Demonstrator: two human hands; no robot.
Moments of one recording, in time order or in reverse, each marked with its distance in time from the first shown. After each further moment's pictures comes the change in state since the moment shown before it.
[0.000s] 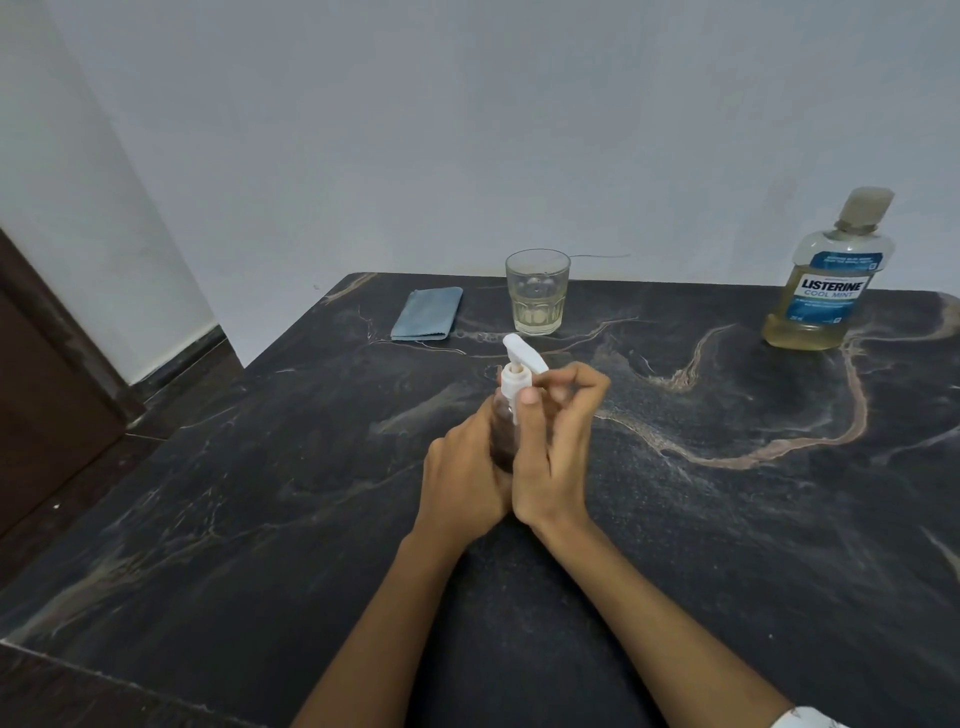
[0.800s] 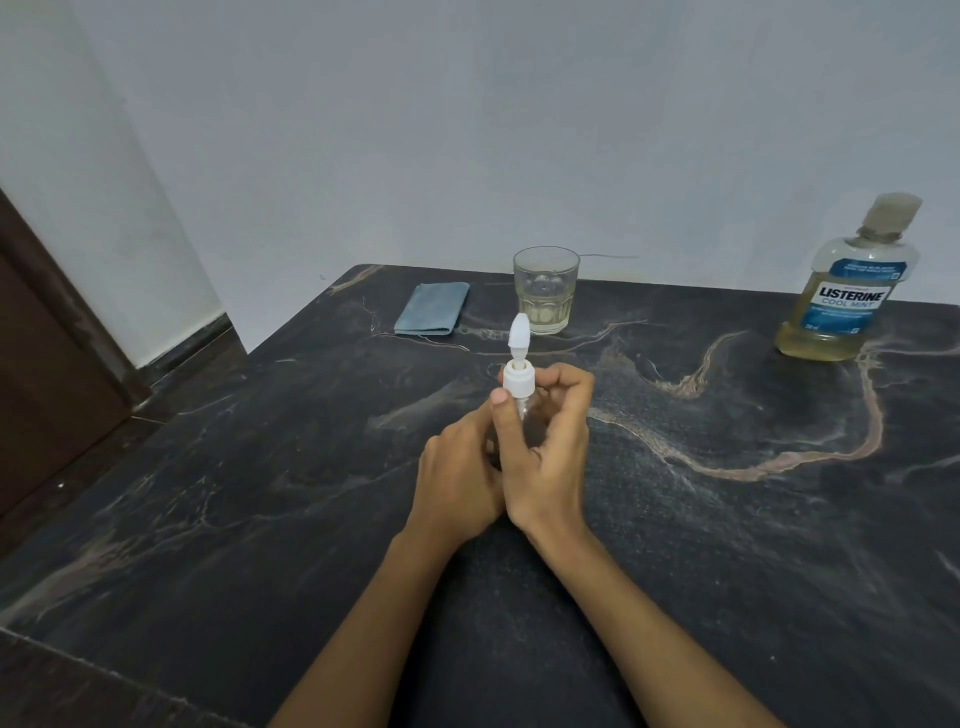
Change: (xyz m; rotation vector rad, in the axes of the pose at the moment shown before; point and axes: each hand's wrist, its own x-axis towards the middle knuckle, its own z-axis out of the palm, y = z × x) left_hand 0.002 -0.004 0.002 0.072 -0.011 -0.045; right_hand -0.002 0.002 0.002 -0.095 -0.033 0.092
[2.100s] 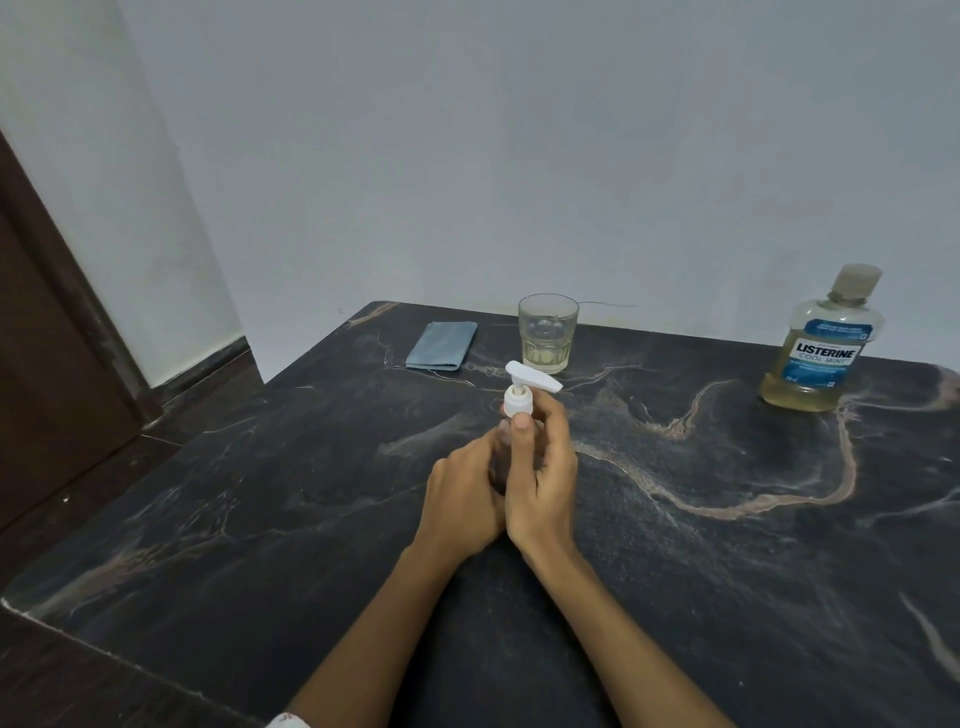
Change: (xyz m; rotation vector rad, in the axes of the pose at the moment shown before) left_hand 0.002 0.006 -0.001 -0.088 0.039 -0.010; right_hand 0.001 0.001 -0.002 0.020 -0.009 0.056
